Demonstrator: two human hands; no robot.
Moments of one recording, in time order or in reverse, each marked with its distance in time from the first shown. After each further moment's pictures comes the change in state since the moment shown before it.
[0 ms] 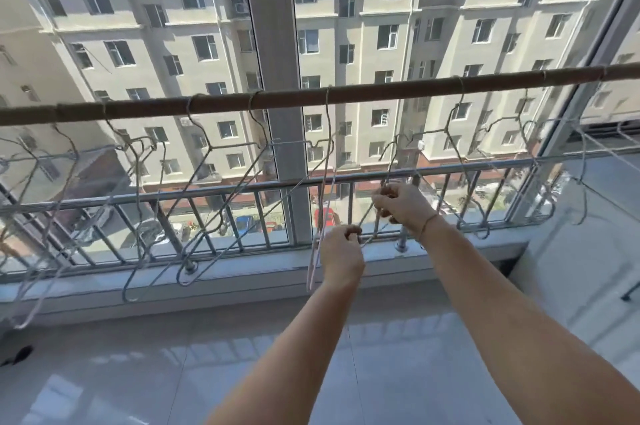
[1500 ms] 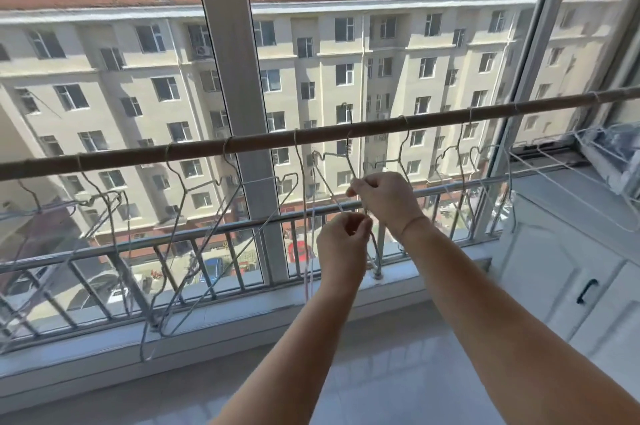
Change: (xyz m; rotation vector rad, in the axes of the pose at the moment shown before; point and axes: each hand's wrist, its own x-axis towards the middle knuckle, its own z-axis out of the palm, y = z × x) left_hand -0.029 0.054 0.003 -0.287 -0.073 0.246; right_hand -0.054 -0.061 -0.026 -0.087 0.285 -0.220
